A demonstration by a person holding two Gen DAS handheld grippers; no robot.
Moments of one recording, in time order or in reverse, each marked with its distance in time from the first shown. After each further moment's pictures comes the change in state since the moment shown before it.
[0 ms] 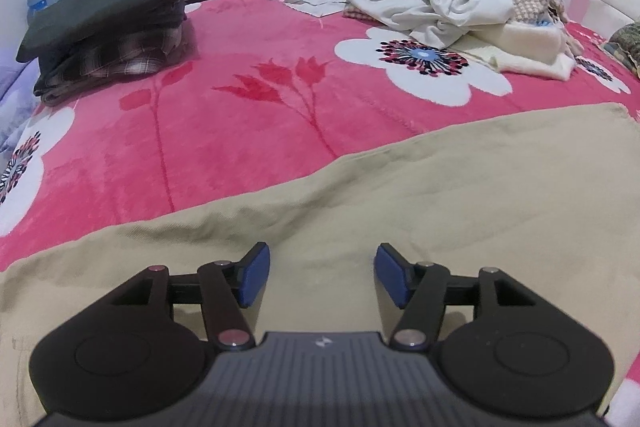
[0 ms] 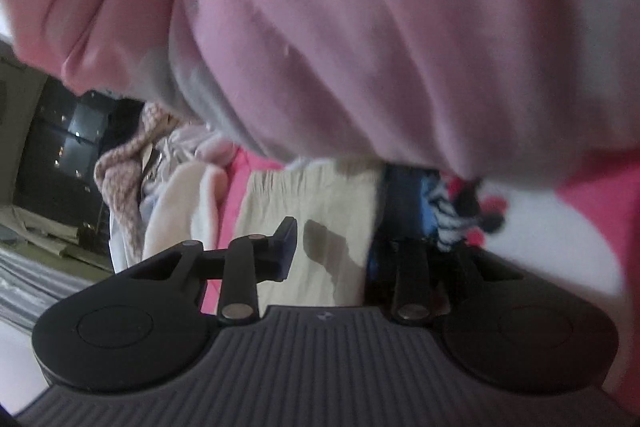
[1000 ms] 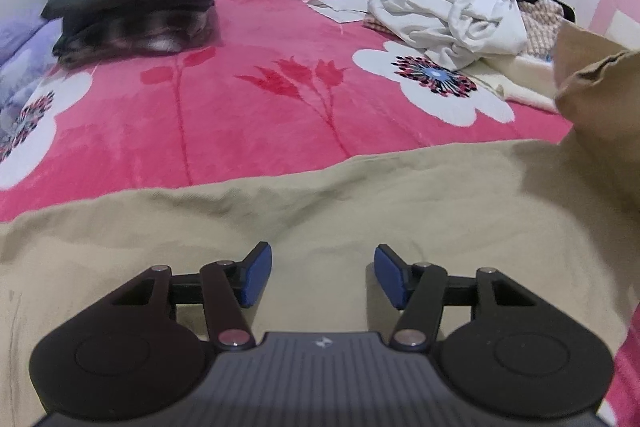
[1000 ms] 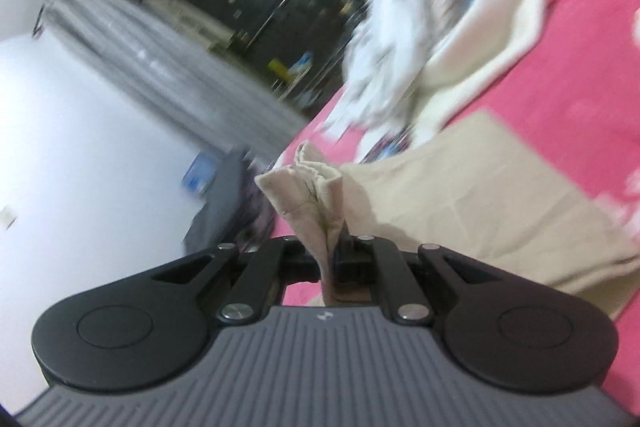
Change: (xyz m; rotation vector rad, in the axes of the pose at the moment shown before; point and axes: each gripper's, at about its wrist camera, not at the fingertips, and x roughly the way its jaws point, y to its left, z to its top) left arm -0.016 0.019 -0.009 -0.147 -0.008 -0.042; right arm -0.087 0.194 -0.207 -0.470 0.421 0.433
